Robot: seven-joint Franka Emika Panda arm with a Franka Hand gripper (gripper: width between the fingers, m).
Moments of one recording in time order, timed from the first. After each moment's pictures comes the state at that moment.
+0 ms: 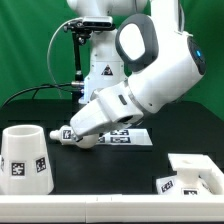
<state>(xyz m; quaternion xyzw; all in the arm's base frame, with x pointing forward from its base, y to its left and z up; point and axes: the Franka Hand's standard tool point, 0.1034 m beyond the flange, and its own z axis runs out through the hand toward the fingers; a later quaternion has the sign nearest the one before) 0.401 -0.060 0.018 0.82 0.39 -0.33 0.25</state>
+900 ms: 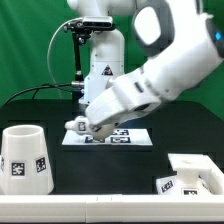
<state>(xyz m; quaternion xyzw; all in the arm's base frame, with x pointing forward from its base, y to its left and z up) 0.432 -0.005 0.059 0.84 0.39 -0.32 0.20</state>
